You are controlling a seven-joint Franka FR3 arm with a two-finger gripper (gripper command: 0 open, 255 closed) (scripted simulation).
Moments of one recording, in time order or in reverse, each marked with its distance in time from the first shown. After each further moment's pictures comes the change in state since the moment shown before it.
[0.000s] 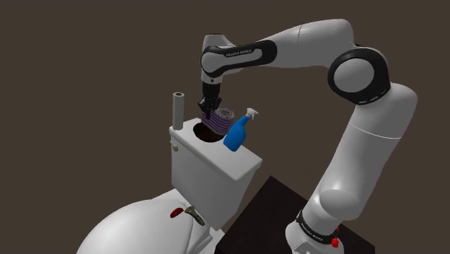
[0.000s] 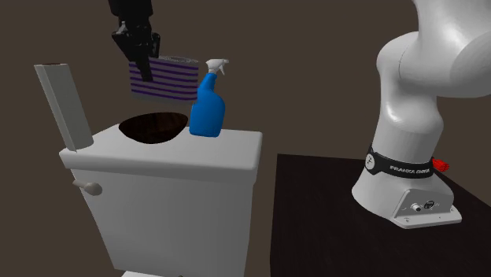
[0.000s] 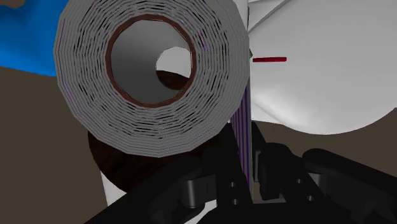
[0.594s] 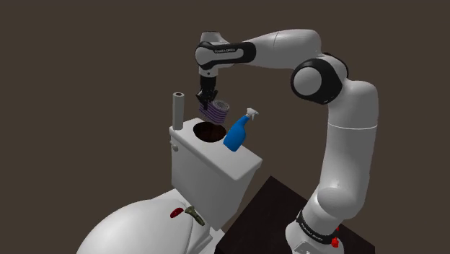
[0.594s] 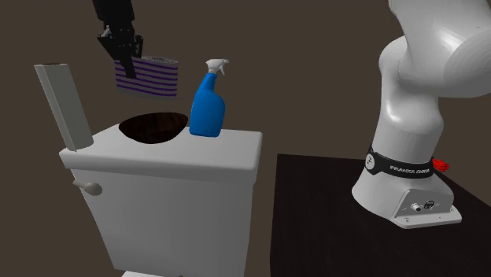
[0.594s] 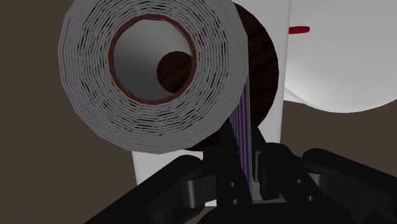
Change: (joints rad) arm -0.060 0.260 -0.037 0.357 0.010 -0.096 -0.100
